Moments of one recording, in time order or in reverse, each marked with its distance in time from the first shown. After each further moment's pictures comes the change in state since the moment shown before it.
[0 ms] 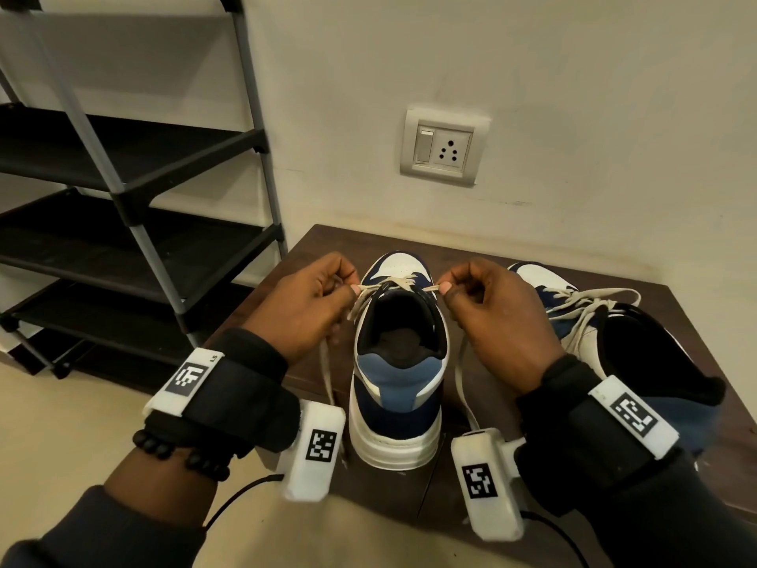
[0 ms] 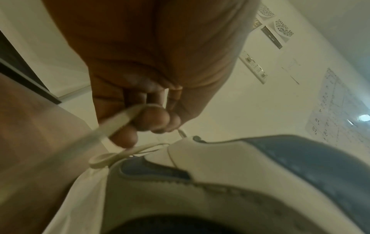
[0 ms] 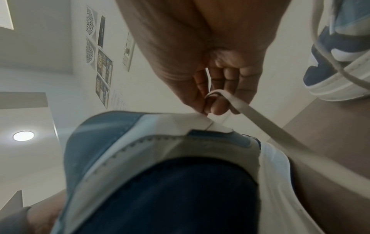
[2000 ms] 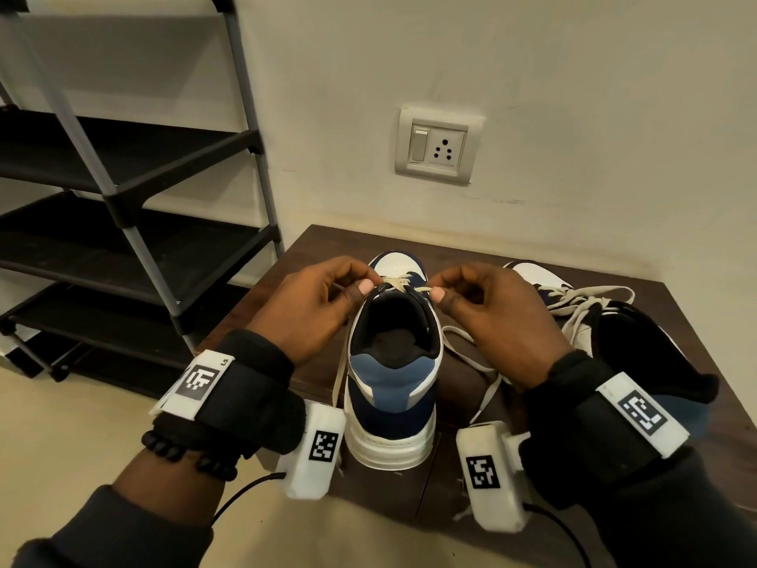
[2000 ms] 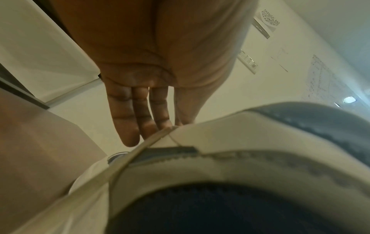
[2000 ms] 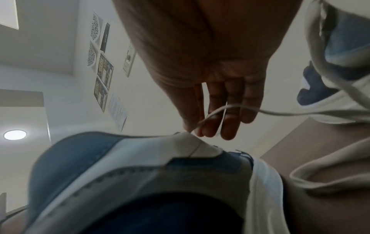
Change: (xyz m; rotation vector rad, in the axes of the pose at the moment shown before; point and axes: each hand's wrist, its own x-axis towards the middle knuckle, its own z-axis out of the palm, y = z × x) left_hand 0.005 -0.002 0.007 0.106 -0.013 0.145; right_hand 0.000 0.002 -0.011 -0.052 -0.112 -0.005
